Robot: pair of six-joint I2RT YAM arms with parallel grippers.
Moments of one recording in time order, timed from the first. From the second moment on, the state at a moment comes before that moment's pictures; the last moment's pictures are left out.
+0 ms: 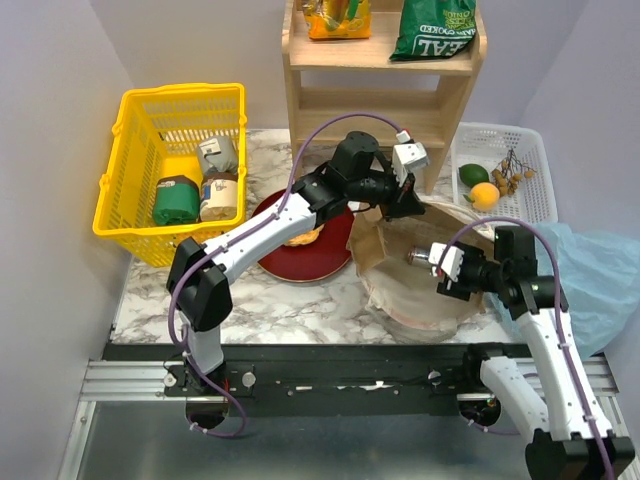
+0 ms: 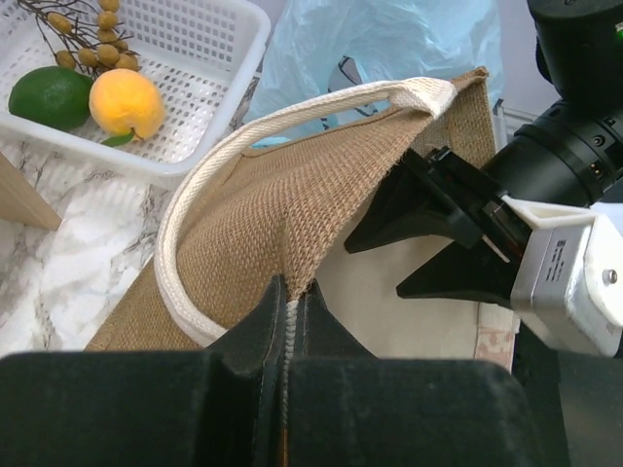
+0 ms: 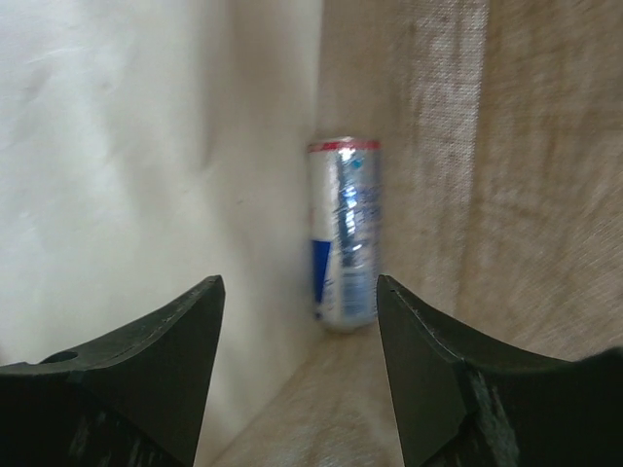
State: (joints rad) left arm -0.84 1.81 1.71 -0.19 0.65 -0.03; right arm 0.04 0.71 0.73 -0.90 -0.58 -1.19
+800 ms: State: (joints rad) left arm -0.78 1.88 1.72 -0.04 0.64 -0.32; right arm 0.23 1.24 0.76 -0.53 -0.24 -1.21
